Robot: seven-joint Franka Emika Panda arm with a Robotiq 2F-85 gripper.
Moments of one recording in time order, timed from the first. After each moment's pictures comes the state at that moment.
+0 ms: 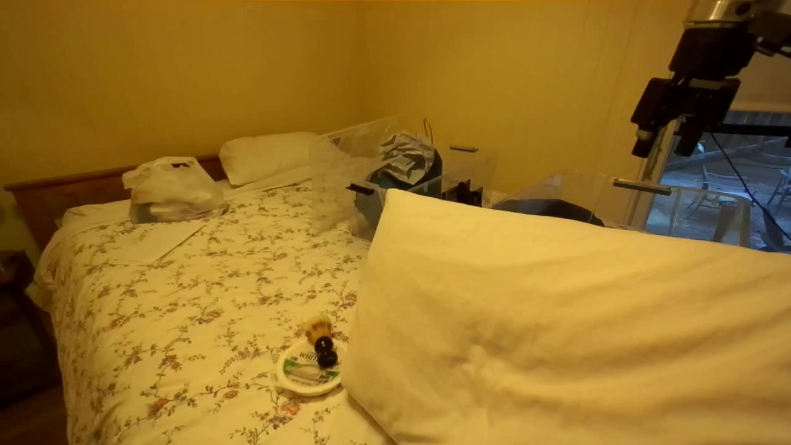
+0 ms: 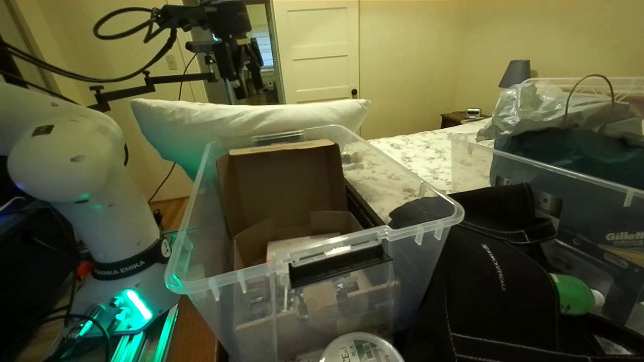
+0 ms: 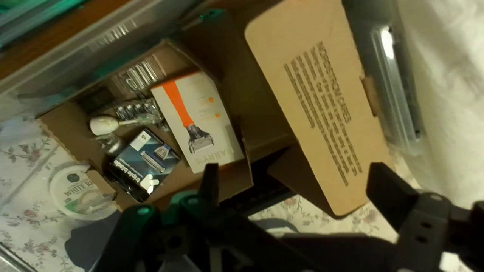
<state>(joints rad) 0.29 -0.92 0.13 -2.60 0.06 1.80 0.81</state>
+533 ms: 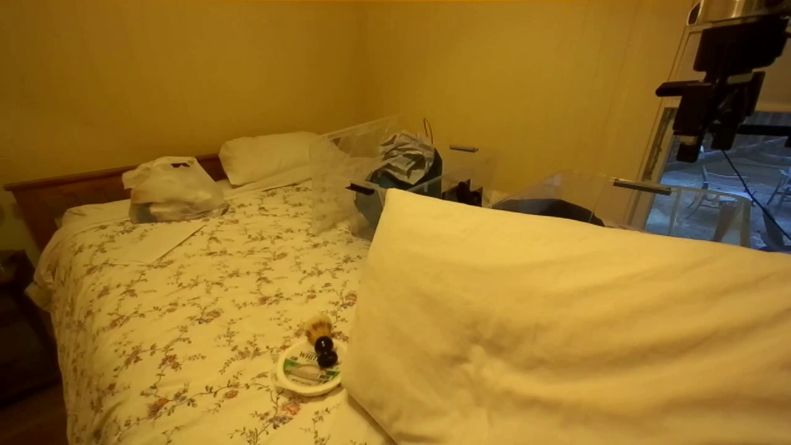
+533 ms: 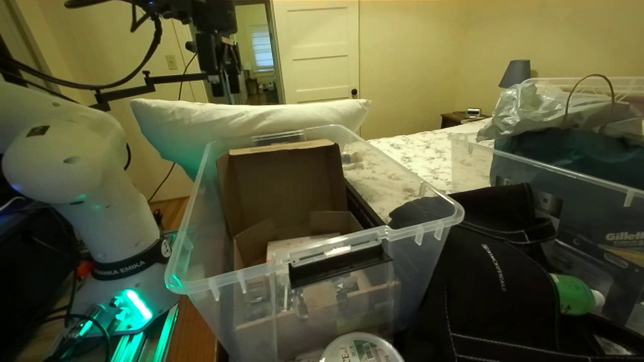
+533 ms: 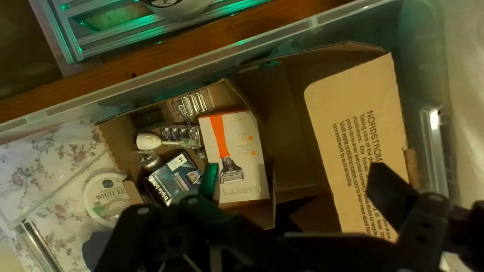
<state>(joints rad) 0.24 -0.91 0.18 -2.53 0.07 1.56 0.63</state>
